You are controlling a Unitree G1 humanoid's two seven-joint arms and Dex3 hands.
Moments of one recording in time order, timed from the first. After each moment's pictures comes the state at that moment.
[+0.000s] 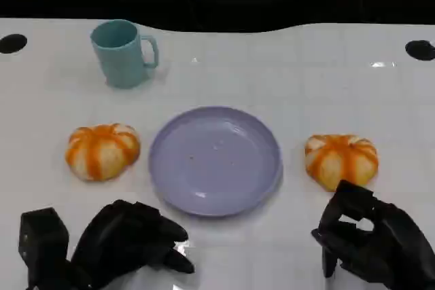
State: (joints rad) left arm -0.19 0.03 0.08 0.76 -0.27 -0.38 -0.74; right arm 0.16 -0.08 0.07 0.03 0.21 -0.19 0.41
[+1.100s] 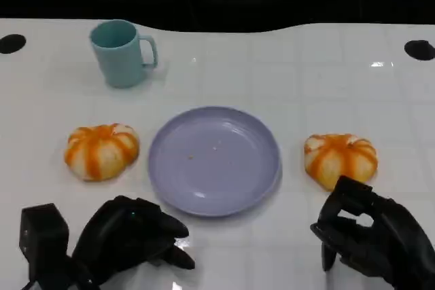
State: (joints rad) left arm -0.21 0.03 0.08 0.79 -0.27 -0.39 -0.76; right arm 0.13 -0.08 0.07 0.01 0.20 -0.15 0.39
